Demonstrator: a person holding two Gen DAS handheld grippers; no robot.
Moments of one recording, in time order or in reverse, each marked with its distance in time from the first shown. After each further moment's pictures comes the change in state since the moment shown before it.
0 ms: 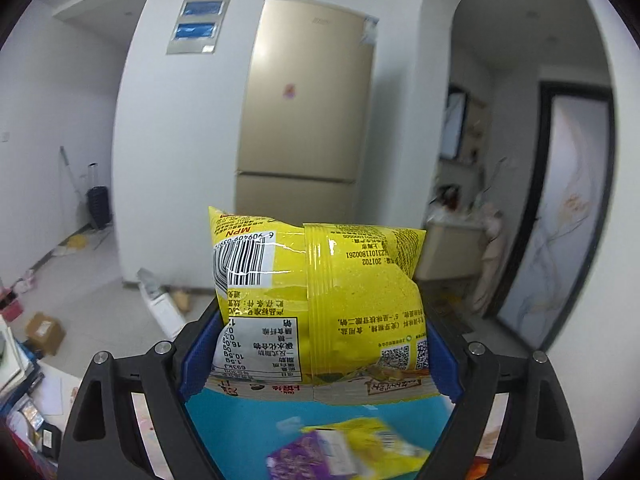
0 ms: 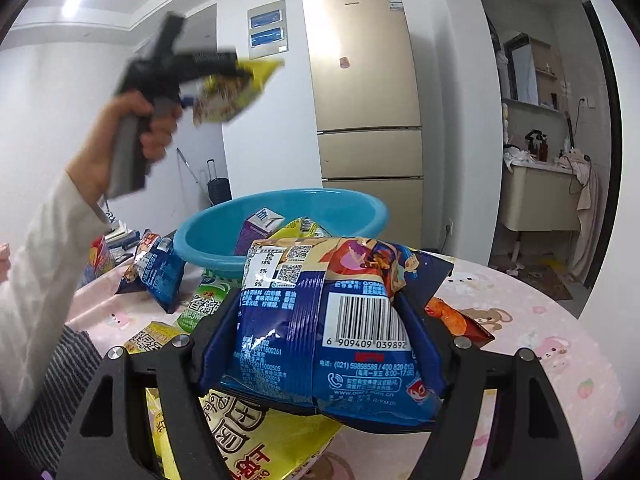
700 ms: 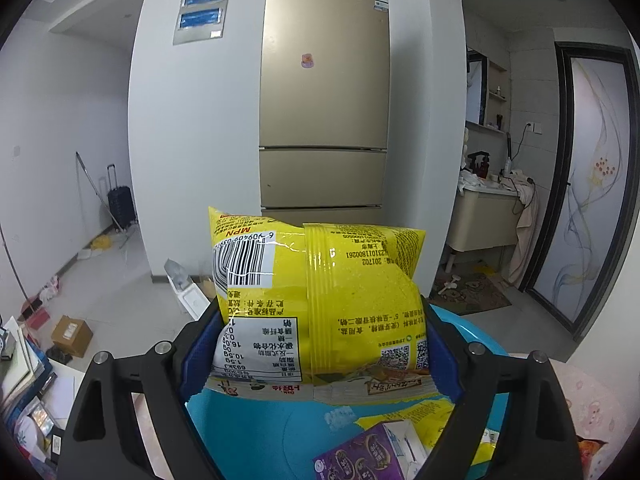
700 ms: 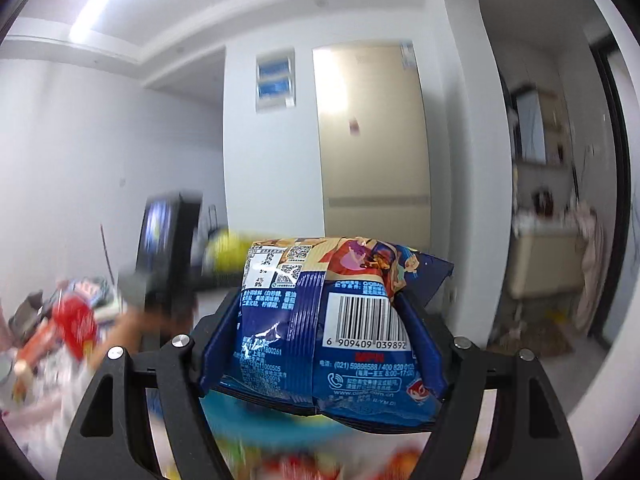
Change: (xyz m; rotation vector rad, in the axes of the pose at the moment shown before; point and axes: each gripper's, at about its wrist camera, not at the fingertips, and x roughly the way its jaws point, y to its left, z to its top) left arm 0.048 0.017 -0.042 0.050 0.062 0.083; right arm 0.033 0.030 0.152 -0.045 -0.219 -0.010
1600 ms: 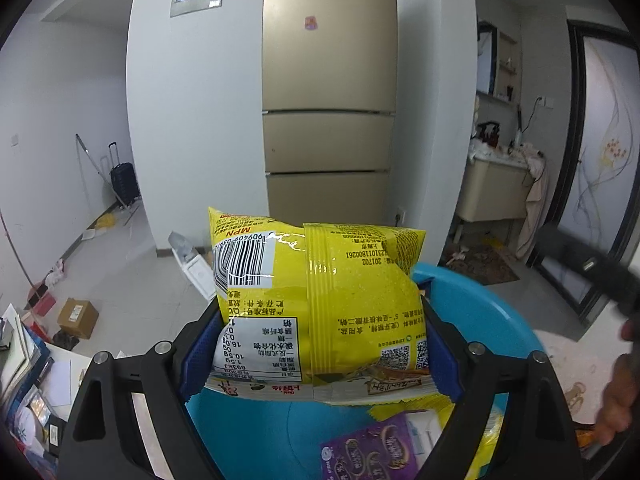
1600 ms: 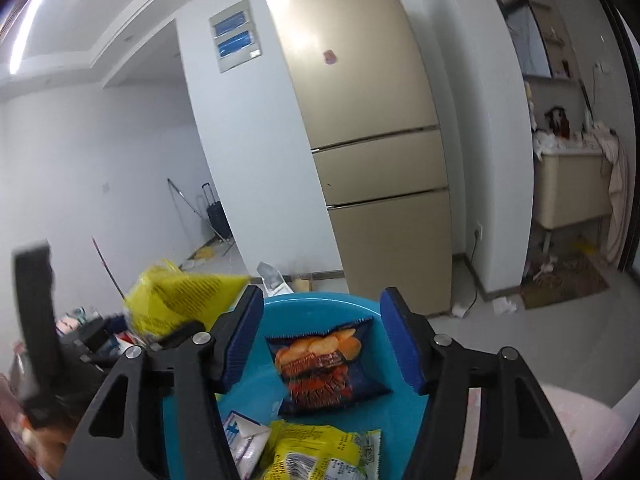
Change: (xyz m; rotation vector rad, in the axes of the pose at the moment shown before) left arm 0.037 0.003 -0.020 0.016 0.124 0.046; right arm 0.182 -0.052 -0.021 0.224 0.226 0.047
